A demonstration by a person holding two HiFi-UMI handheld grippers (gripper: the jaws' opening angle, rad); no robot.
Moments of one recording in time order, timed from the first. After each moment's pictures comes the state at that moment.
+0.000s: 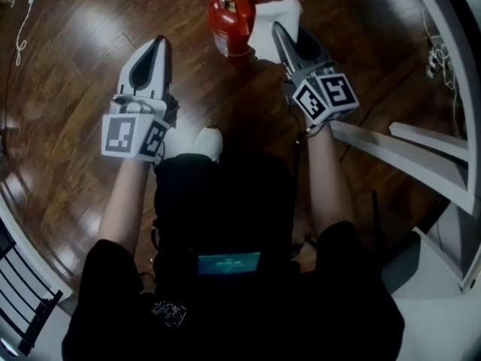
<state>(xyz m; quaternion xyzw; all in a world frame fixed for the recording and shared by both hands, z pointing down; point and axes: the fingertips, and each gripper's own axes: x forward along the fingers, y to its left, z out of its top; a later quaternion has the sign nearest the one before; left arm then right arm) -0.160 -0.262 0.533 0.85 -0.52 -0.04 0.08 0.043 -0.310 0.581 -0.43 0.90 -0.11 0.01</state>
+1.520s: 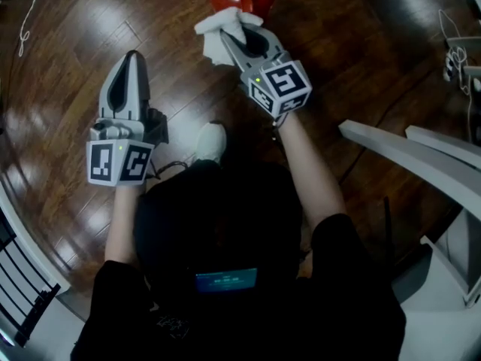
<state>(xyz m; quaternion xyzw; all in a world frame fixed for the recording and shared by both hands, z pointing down) -0.195 -0.209 0.557 0.81 -0.57 -0.08 0.08 -0.068 -0.280 0.681 -0.34 0.93 -0.11 0.00</state>
